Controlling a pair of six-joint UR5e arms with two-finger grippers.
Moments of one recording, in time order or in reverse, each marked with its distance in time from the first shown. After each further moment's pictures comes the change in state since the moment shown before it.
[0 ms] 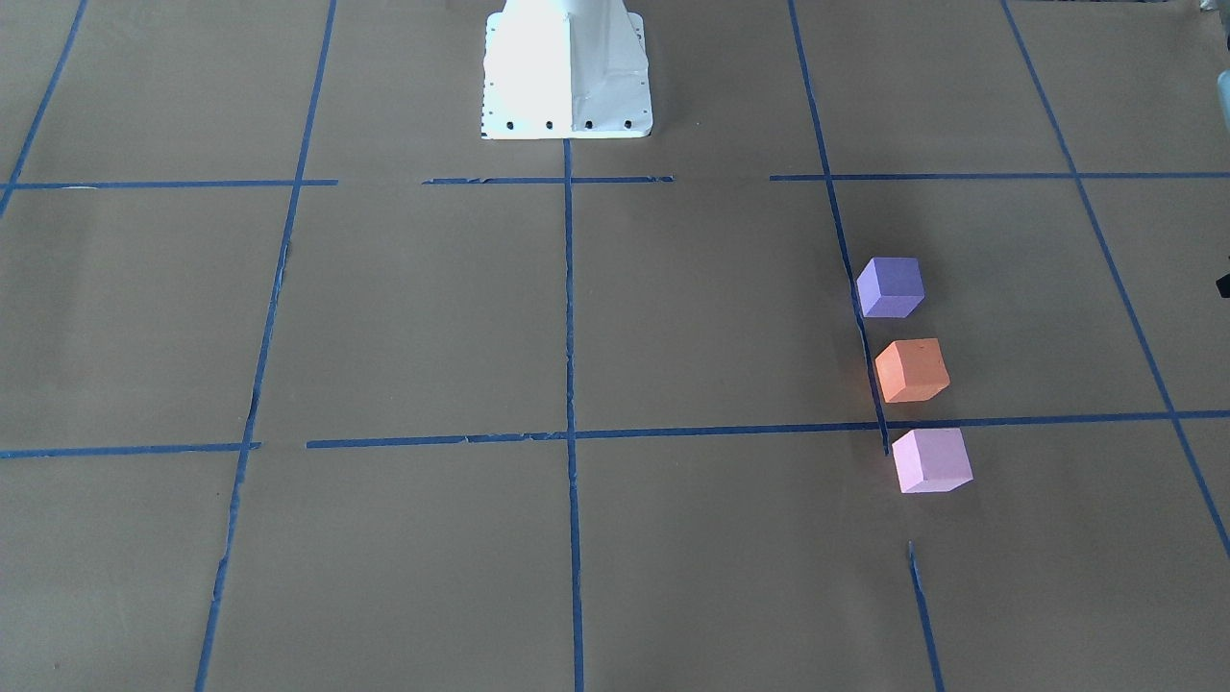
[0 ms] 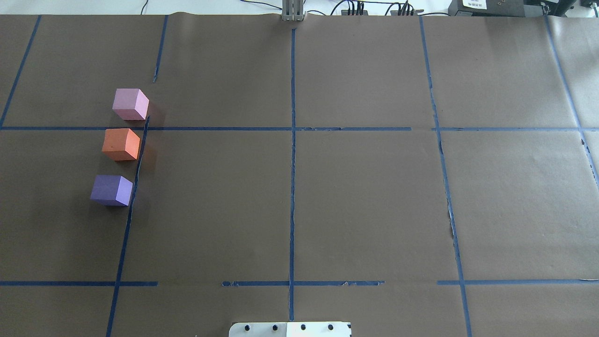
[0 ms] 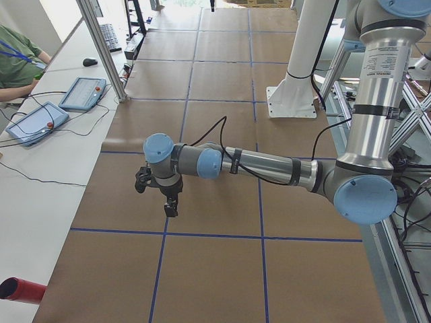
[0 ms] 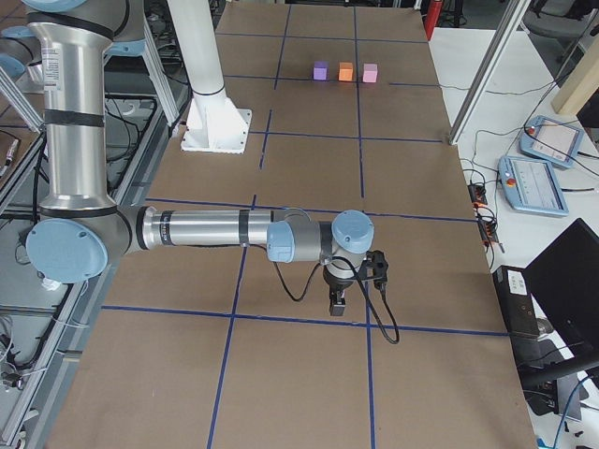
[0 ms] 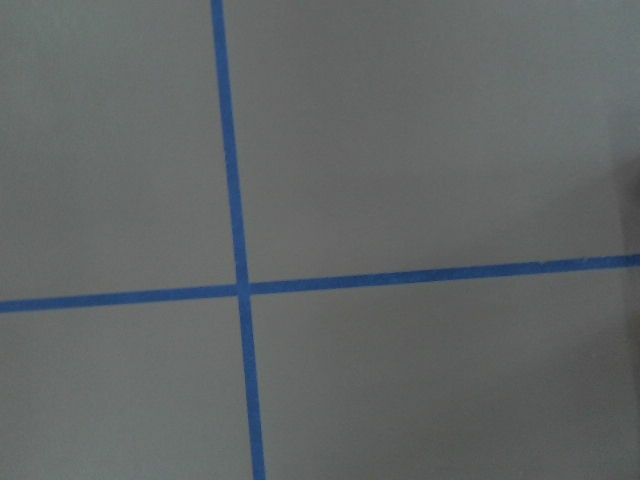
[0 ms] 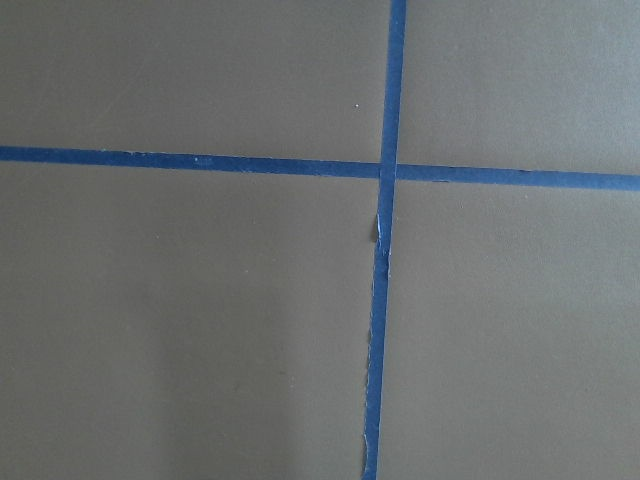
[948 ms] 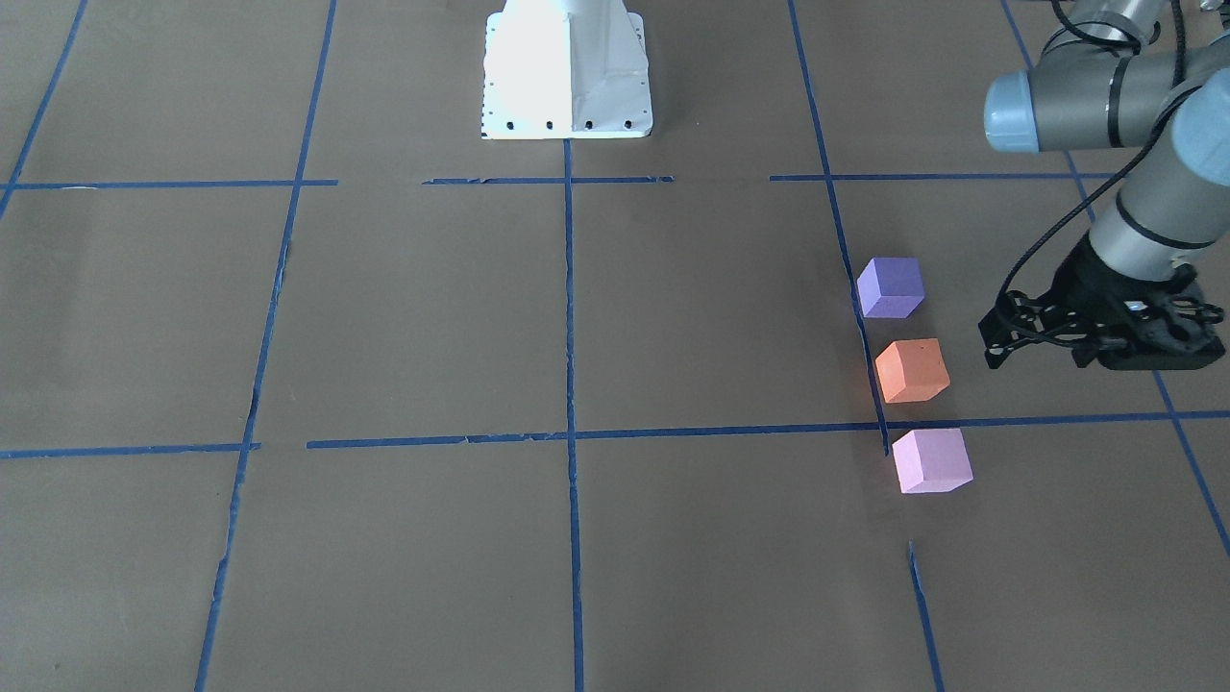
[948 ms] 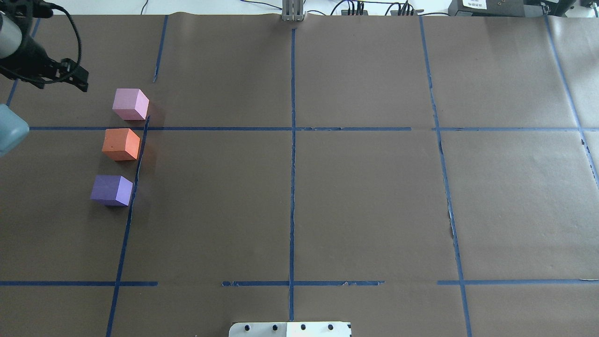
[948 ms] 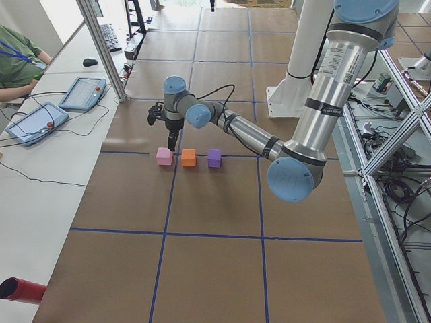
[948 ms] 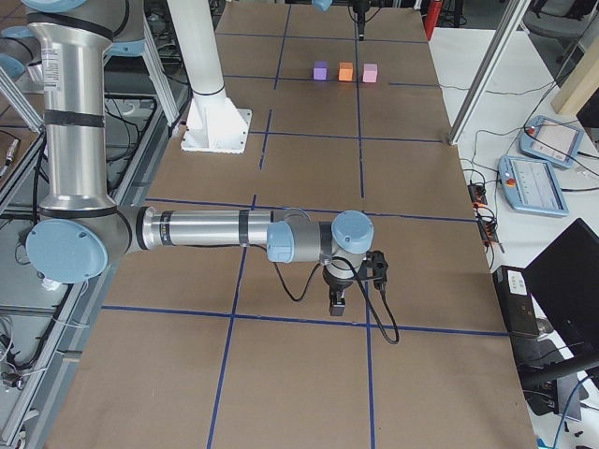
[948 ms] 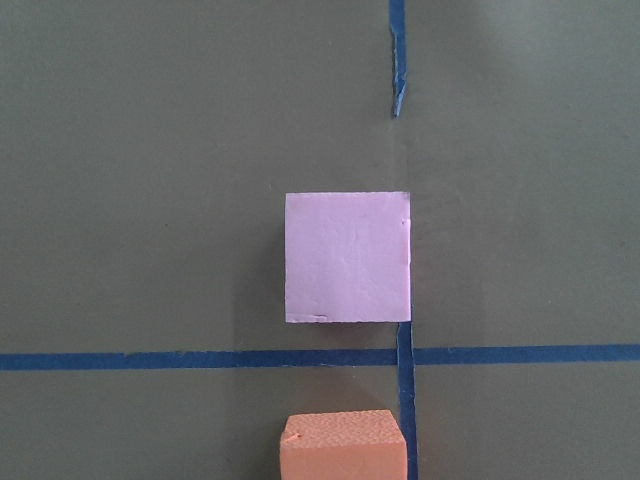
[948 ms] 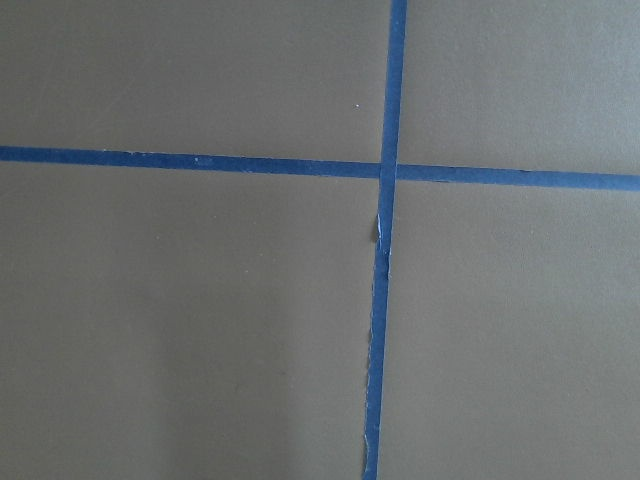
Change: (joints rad) left arm 0.316 -0.234 -0.148 -0.076 0.223 -0.491; right arm 0.000 0.000 0.000 0.000 0.000 0.000
